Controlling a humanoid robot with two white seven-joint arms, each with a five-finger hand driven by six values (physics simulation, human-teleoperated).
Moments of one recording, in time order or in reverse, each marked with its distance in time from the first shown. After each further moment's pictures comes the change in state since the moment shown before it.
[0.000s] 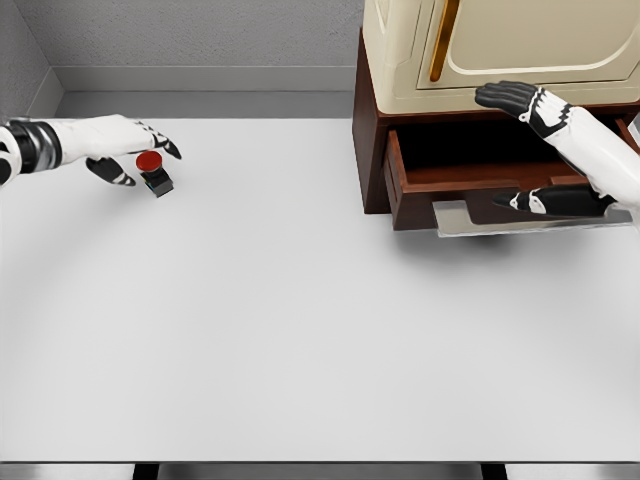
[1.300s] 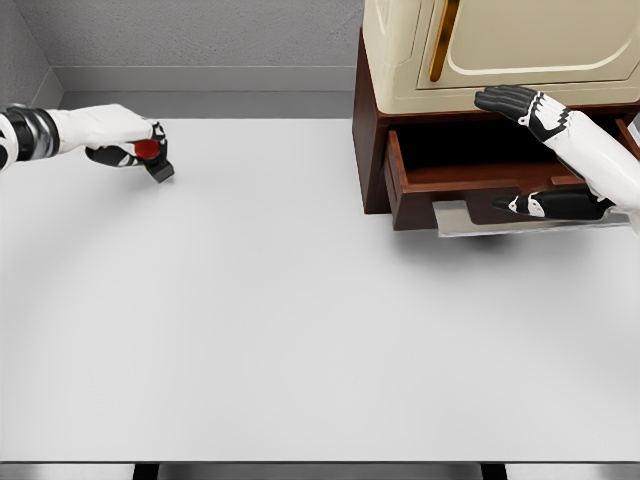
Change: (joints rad) left arm -0.034 -0.007 0.011 0.007 0.020 0.000 -0.044; right arm 0.009 0.003 -0.001 0.000 0.000 0.000 -0.005
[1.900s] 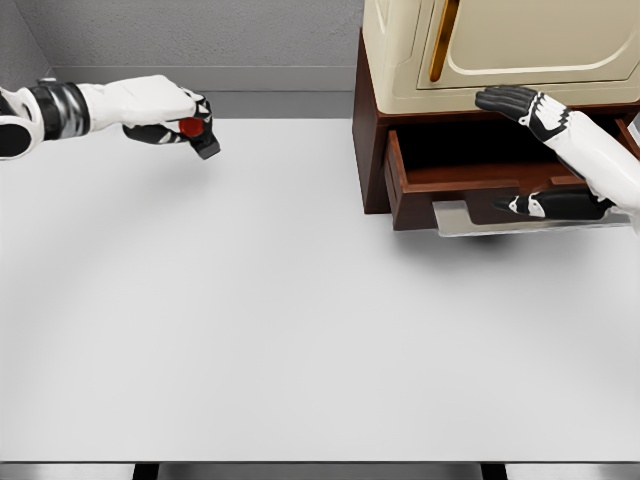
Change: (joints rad) left arm -0.015 -0.001 0.011 -0.222 0.041 -0.001 0.000; right arm 0.002 -0.001 0.000 0.000 -0.001 0.000 -0.002
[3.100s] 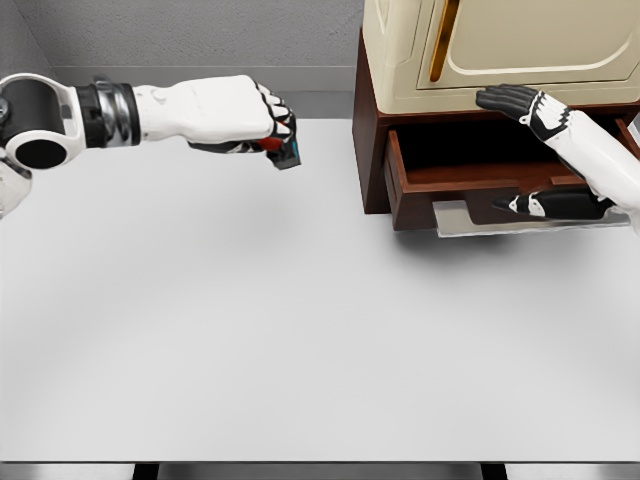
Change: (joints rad) left arm 0.028 0.030 -0.004 -0.425 0.016 0.000 0.001; right arm 0.000 0.001 0.000 0.000 0.000 0.000 -0.002
